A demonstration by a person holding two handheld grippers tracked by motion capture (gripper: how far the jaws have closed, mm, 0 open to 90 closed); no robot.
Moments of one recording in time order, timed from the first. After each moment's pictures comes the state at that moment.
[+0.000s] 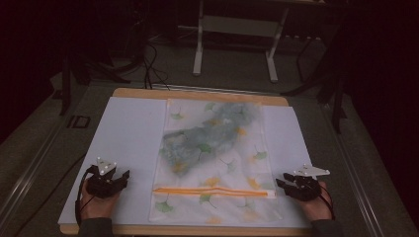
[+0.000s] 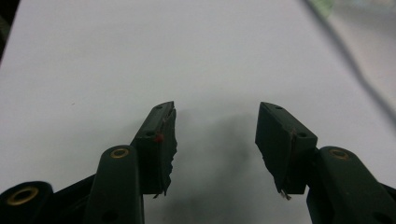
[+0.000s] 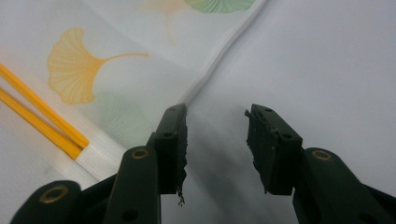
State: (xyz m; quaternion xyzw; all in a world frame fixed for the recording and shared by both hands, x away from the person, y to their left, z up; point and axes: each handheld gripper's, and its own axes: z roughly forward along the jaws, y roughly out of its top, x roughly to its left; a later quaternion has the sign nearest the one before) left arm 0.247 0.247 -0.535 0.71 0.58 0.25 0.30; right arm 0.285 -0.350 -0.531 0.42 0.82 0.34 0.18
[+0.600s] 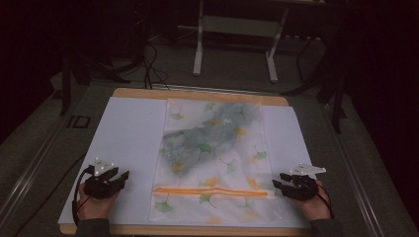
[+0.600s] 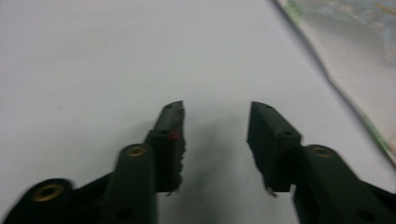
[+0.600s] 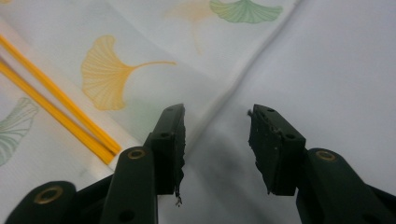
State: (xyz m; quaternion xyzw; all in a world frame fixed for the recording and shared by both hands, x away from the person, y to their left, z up) left arm 0.243 0.251 -0.530 0.73 0.56 0.23 0.33; right arm 0.285 -0.338 -0.522 0.40 0.84 0.34 0.16
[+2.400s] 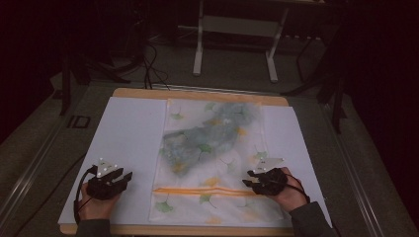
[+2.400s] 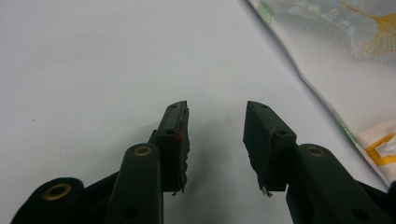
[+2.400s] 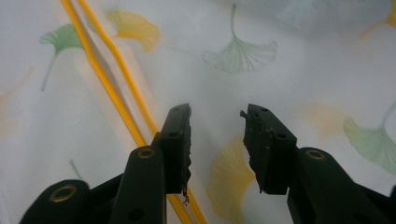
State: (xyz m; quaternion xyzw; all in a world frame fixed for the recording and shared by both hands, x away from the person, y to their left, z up) left arm 0.241 0.244 -0.527 0.74 0.53 0.22 0.33; right arm 0.293 -0.238 -0.491 0.23 0.91 0.31 0.13
